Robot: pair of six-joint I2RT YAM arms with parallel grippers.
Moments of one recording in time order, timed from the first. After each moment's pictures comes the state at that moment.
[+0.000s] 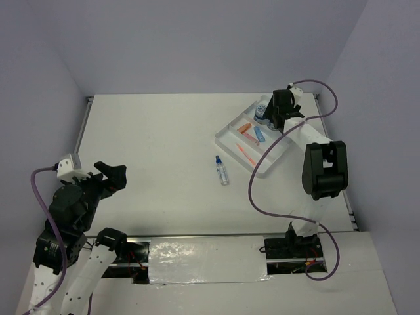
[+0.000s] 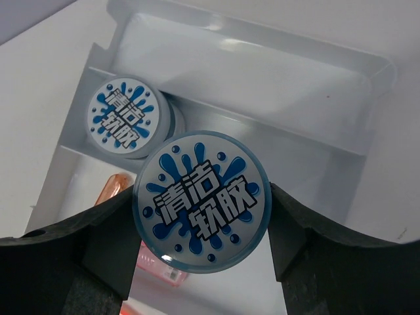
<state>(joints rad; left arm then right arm) -0.26 0.29 0.84 -0.77 -0.29 -0.55 0.09 1.82 1.34 -0.15 0.38 0.44</state>
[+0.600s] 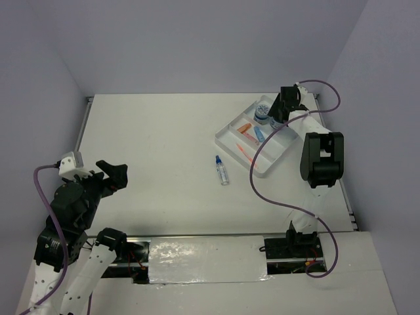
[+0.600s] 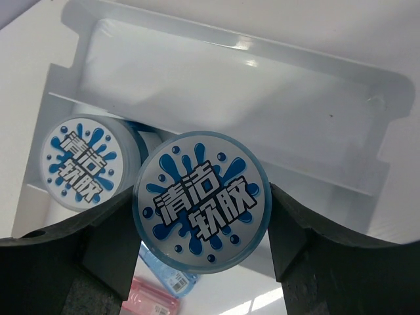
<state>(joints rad) -0.26 0.31 0.84 -0.75 -0.28 -0.53 0.02 1.99 1.49 -0.22 0.27 0.46</state>
